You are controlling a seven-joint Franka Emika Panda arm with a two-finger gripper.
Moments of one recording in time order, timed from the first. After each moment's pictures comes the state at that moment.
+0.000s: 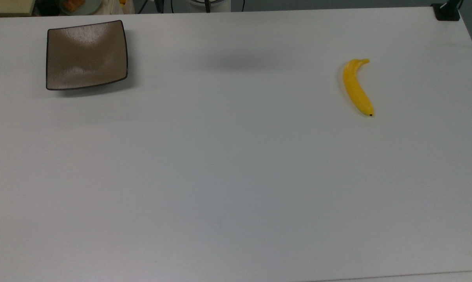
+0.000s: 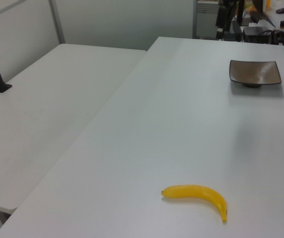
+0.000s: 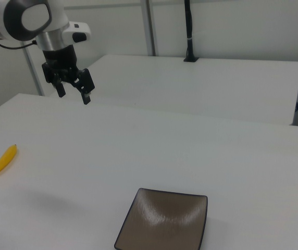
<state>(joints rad) 0.15 -0.05 -0.10 -1.68 0.05 1.71 0.03</state>
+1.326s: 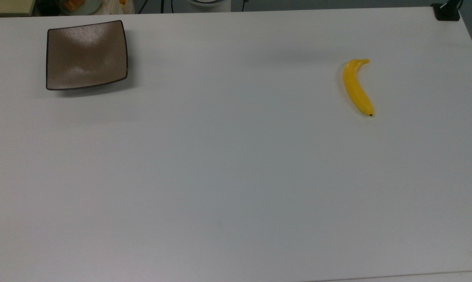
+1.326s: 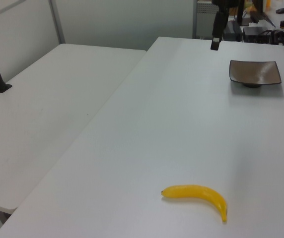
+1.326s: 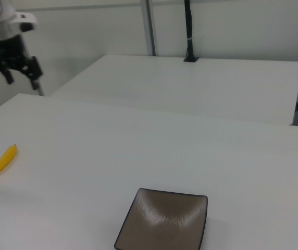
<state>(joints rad) 0.22 -0.06 0.11 -1.62 0.11 1.72 0.16</state>
